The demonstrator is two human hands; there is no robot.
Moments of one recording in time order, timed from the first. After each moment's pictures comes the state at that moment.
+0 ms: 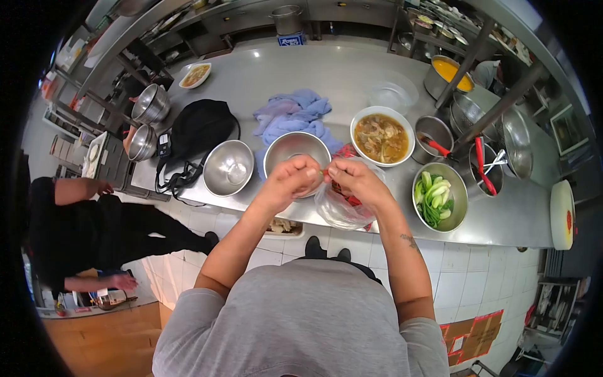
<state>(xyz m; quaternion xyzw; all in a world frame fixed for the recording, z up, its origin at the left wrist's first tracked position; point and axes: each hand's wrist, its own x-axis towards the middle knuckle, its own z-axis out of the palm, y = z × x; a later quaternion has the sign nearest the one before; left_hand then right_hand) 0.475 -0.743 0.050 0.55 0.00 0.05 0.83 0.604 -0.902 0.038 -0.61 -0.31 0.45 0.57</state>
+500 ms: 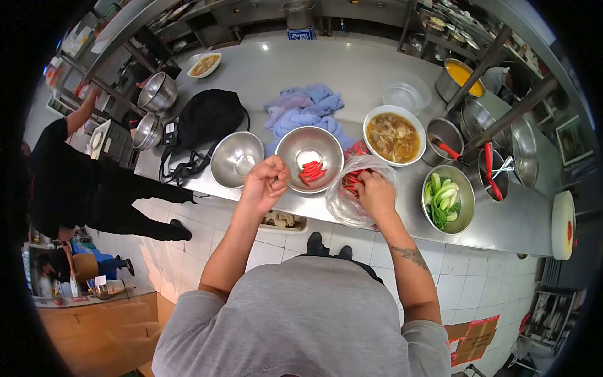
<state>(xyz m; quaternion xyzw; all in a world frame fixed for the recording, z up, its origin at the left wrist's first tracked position) 0.428 -0.695 0.014 0.33 0.11 0.11 0.93 0.588 -0.914 -0.023 -0.89 -0.40 0.02 0.21</state>
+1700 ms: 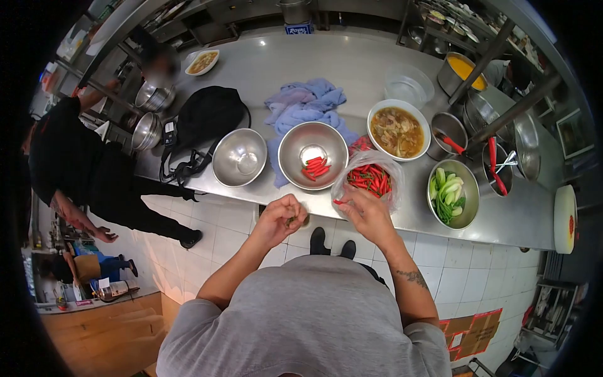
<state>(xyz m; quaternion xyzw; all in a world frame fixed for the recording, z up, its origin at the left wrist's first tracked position) 0.377 -0.742 -0.010 0.37 0.15 0.02 0.91 0.530 -0.927 0.015 -0.75 -0.44 0.13 0.47</state>
